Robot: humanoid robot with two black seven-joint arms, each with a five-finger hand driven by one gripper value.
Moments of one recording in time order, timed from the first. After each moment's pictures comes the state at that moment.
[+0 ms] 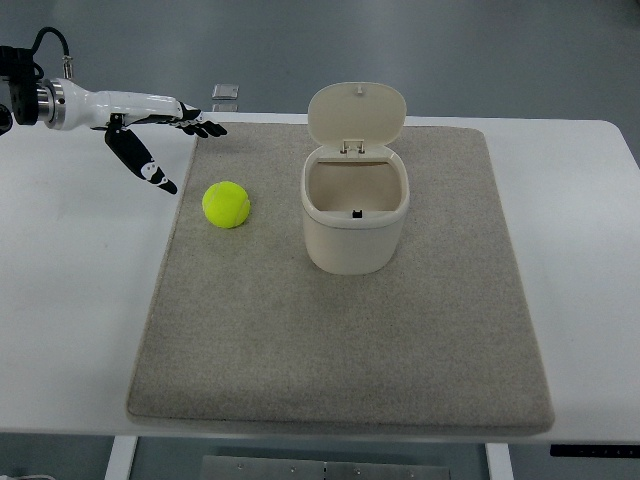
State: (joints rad) left arm -1.35 0.67 0.16 -0.77 1.10 -0.45 -0.61; right arm 0.04 0.00 -0.05 0.20 0.04 -0.12 0.04
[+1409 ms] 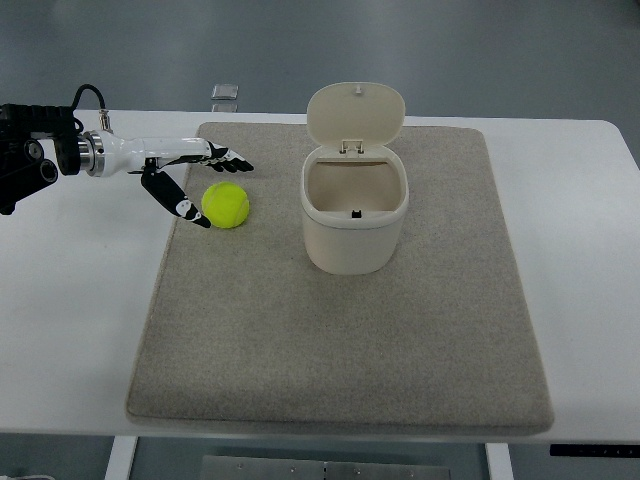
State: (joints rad) left arm -1.21 0.58 0.17 -0.76 0.96 -0.34 -0.61; right arm 0.04 0.00 -0.05 0.20 0.04 -0.12 0.04
